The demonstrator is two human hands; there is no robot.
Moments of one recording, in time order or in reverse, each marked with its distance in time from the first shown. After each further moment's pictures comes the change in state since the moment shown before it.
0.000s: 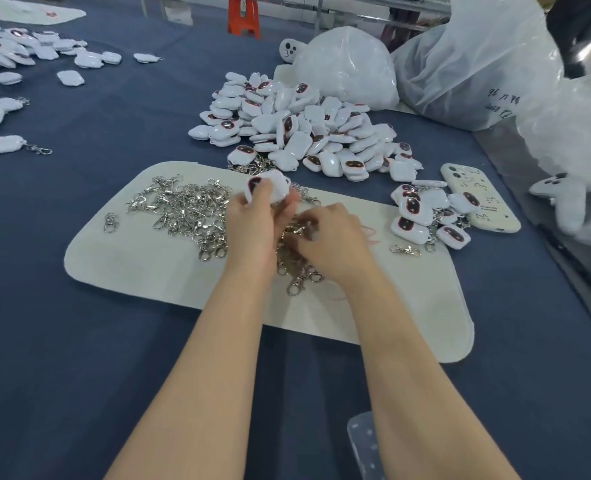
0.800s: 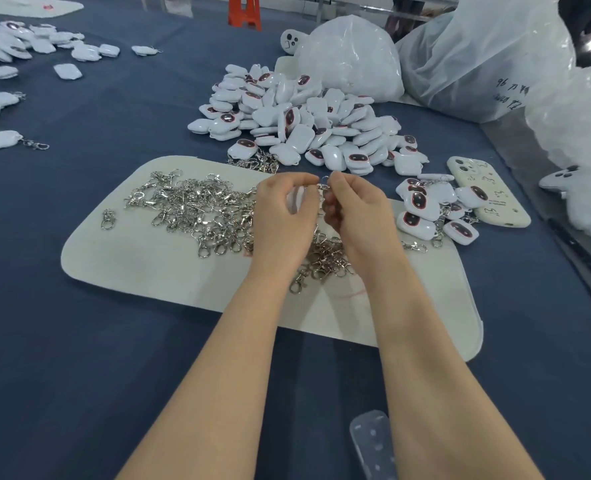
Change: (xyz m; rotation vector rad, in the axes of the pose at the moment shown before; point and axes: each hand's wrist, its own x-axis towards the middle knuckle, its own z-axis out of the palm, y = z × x) left_hand -0.008 -0.016 0.006 0.900 -0.178 0.465; right_hand 0.008 0.005 -0.013 1.218 0.182 0.045
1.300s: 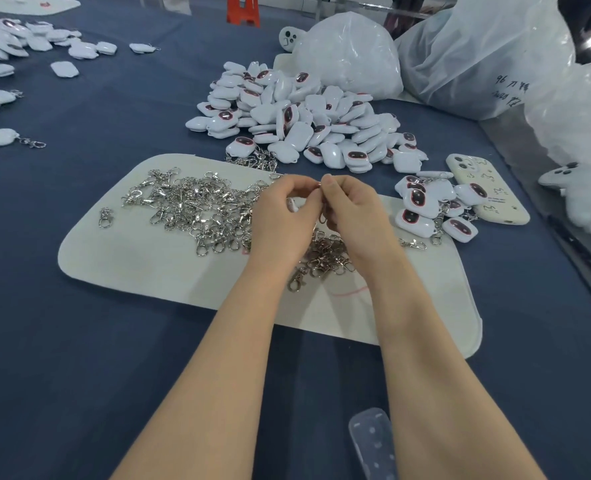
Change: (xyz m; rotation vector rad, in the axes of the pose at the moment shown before) left_hand 0.003 -0.001 -0.001 0.029 -0.046 -0.001; right_hand -0.004 0.000 -0.002 -0.268 -0.053 -0.042
